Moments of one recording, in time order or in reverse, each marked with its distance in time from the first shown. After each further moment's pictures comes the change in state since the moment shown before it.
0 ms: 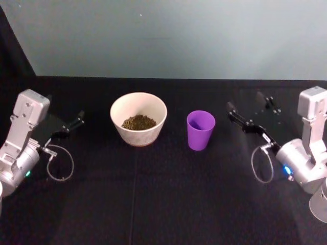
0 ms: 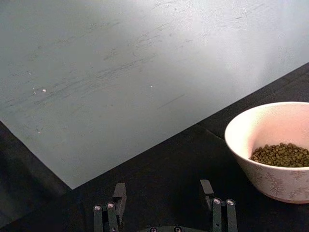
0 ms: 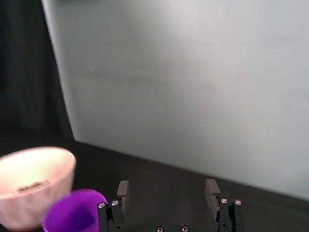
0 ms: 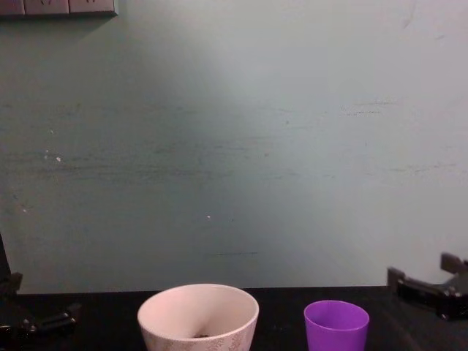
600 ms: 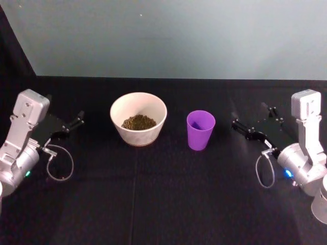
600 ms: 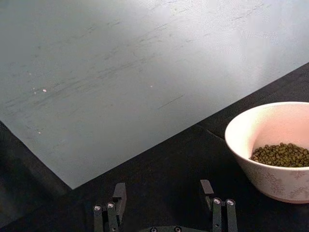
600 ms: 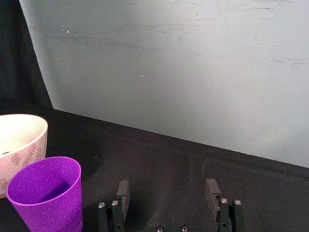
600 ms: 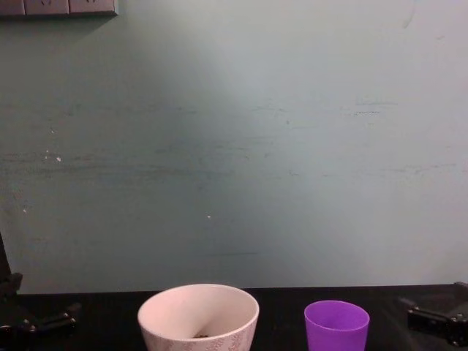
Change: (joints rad) left arm 0.000 0.000 0.000 0.000 0.000 0.000 0.000; right arm -0.007 0.001 0.011 0.004 -0.071 0.128 -0.069
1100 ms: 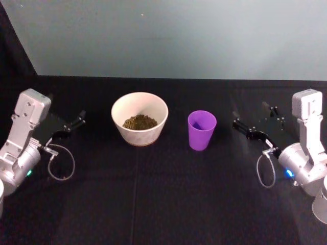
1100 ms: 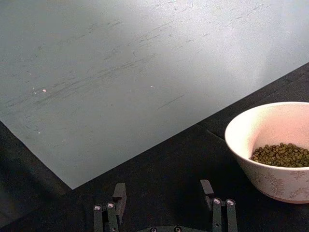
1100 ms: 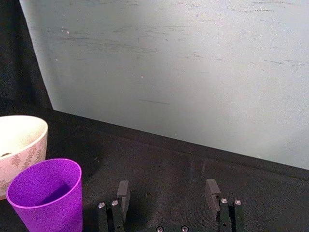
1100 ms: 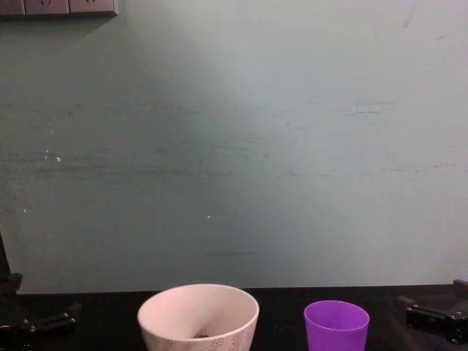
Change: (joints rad) left arm 0.000 0.000 0.000 0.000 0.000 0.000 0.000; right arm 0.001 -0.004 0.003 -0.004 -0.008 0.003 -0.001
